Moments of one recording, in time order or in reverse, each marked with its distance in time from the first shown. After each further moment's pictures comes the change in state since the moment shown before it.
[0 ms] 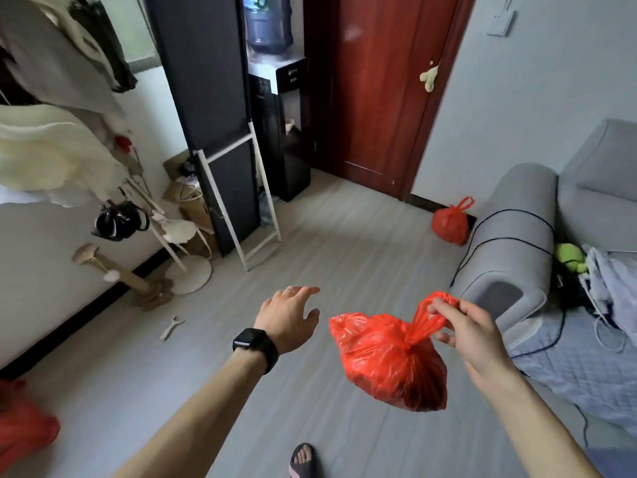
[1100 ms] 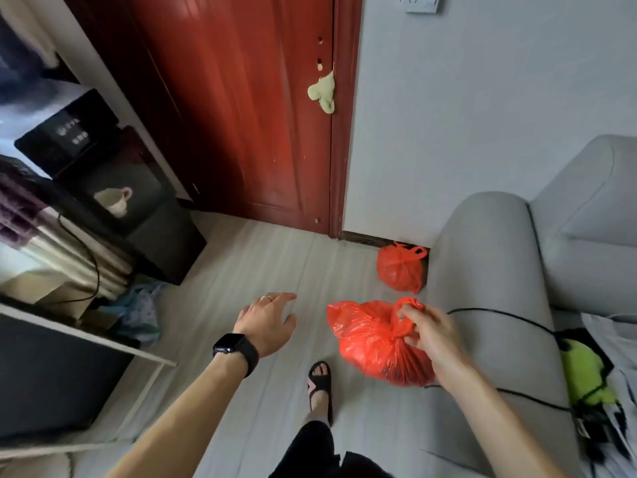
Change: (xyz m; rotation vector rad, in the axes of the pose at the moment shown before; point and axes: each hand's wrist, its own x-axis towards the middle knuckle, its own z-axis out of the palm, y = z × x) left_hand 0.866 0.188 0.018 0.078 -0.319 0.093; right_hand 0.798 -0.148 -0.058 0.040 0.253 0.295
